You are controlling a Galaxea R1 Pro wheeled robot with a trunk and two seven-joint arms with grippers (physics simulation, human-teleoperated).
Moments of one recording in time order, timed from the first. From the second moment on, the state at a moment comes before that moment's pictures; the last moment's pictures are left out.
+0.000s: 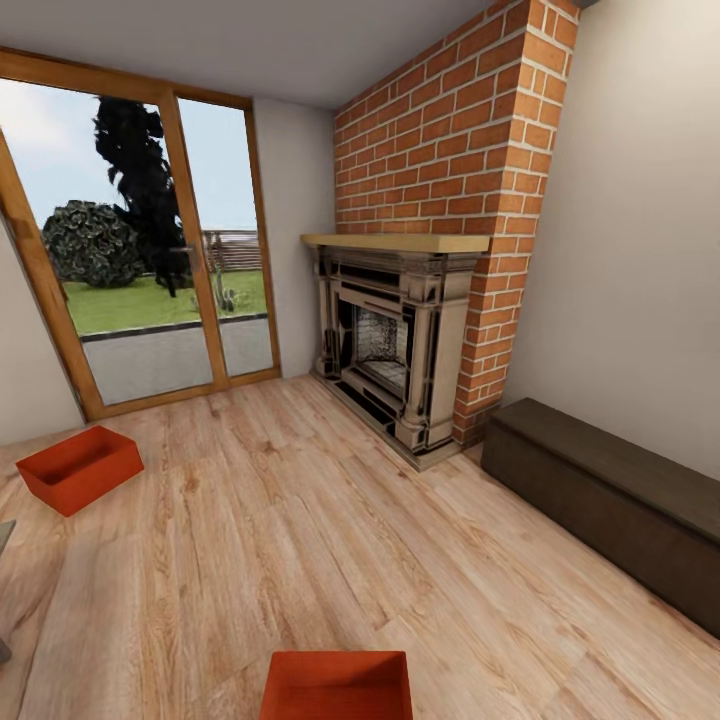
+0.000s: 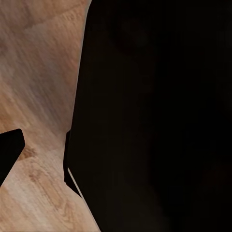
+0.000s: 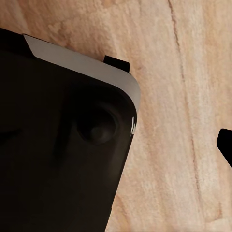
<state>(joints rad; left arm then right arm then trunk) 0.07 0.01 0.03 -0.01 0.17 -0.14 -0.01 -0.10 -0.01 0.52 0.03 -0.22 -0.09 -0.04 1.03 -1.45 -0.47</state>
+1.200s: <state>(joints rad) 0.07 0.01 0.03 -0.01 0.17 -0.14 -0.01 -0.10 -0.01 0.52 0.03 -0.22 -0.09 -0.04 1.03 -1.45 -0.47</state>
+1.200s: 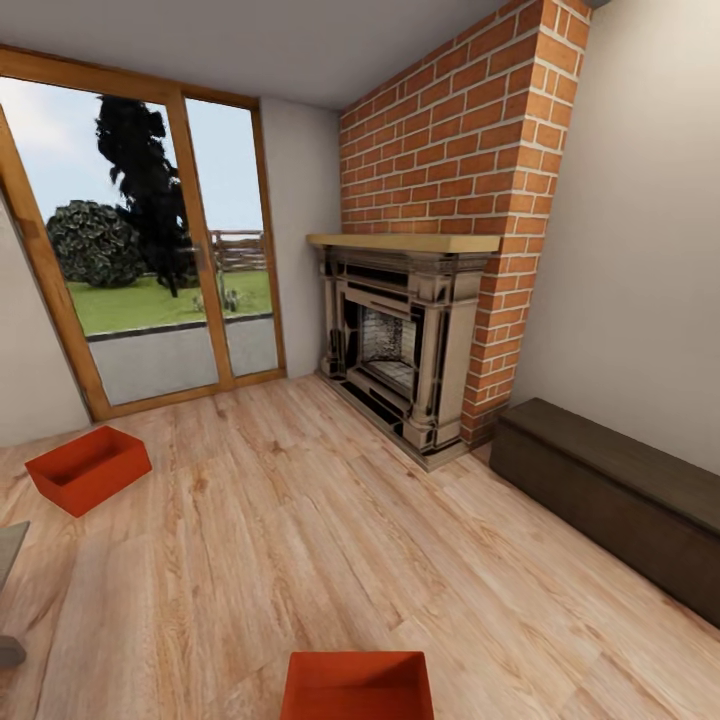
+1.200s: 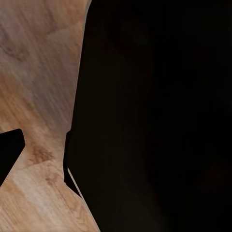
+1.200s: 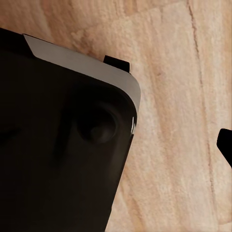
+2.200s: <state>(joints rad) 0.06 0.01 0.02 -0.02 0.16 -0.14 -0.01 -0.10 0.00 0.52 0.03 -0.22 -0.09 -0.03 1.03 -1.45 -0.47</state>
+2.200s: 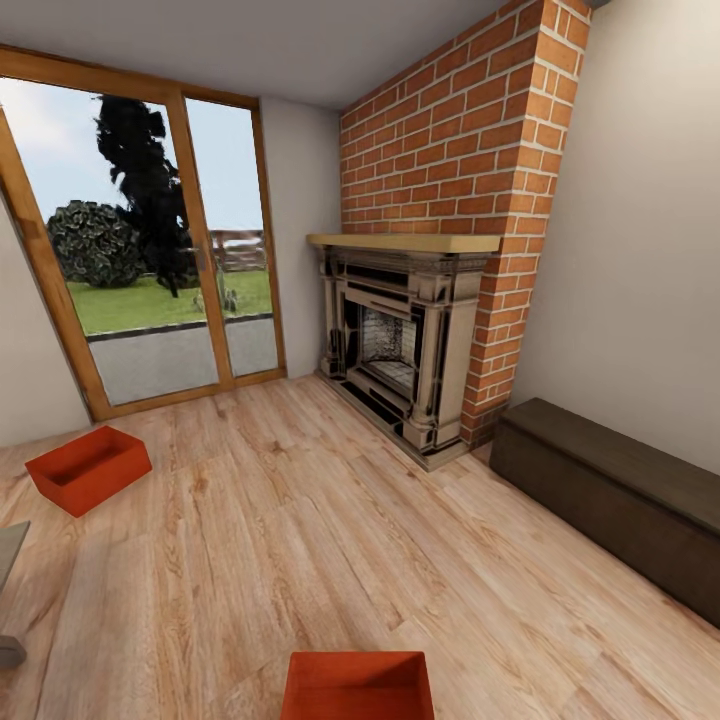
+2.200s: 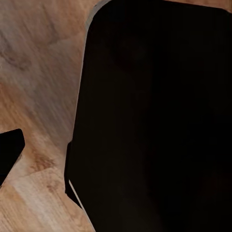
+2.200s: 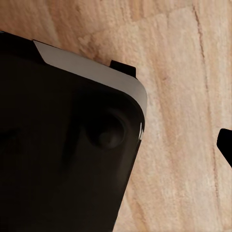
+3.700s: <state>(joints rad) -0.28 -0.03 0.02 -0.30 0.03 0.28 0.04 -0.32 0.00 0.53 -0.22 -0.44 0.08 -0.16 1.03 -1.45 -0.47</state>
